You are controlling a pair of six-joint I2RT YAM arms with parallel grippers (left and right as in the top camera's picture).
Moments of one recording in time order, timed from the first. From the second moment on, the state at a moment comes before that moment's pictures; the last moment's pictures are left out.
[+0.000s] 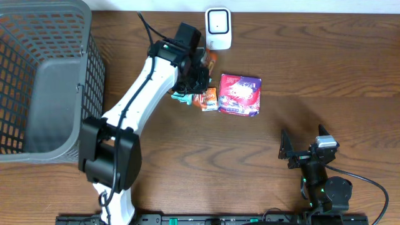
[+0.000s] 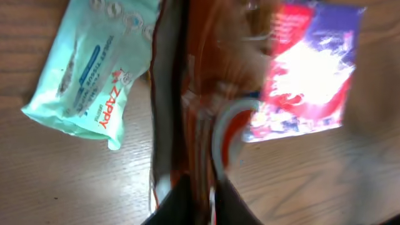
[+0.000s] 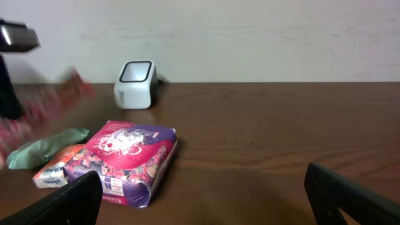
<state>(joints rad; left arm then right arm) -0.41 1.98 1.69 -1.02 0.31 -0.34 -0.01 0.01 0.01 -0.06 -0.14 0.04</state>
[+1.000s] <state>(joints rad) -0.20 1.51 1.69 -1.18 0.28 -0.34 -0.01 0.01 0.01 -0.06 -0.14 0.04</state>
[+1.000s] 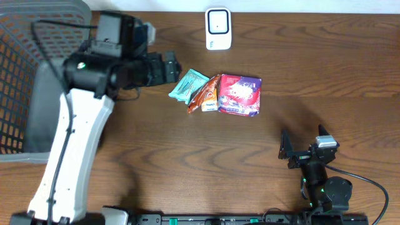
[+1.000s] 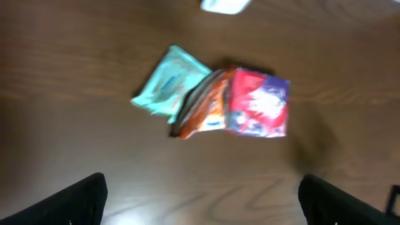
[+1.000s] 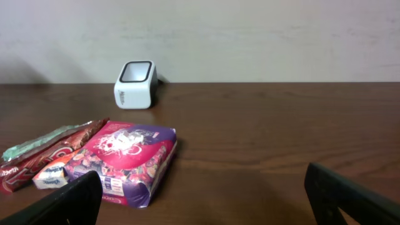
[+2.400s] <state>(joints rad) -0.07 1.49 1.69 -1.37 0.05 -0.38 -0.01 0.01 0.01 -0.05 -0.56 0.55</state>
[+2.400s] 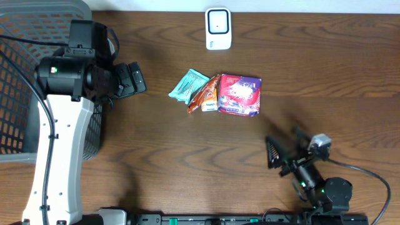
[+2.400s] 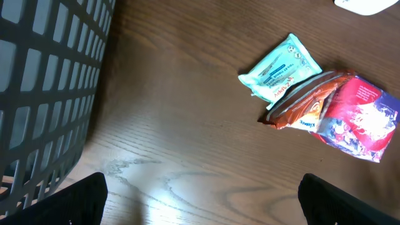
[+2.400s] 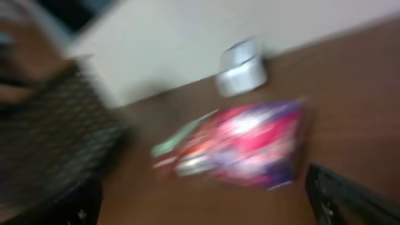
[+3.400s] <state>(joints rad) -0.07 1.49 1.69 -1.37 0.05 -0.38 -0.01 0.75 0.87 -0.66 -0.68 0.39</state>
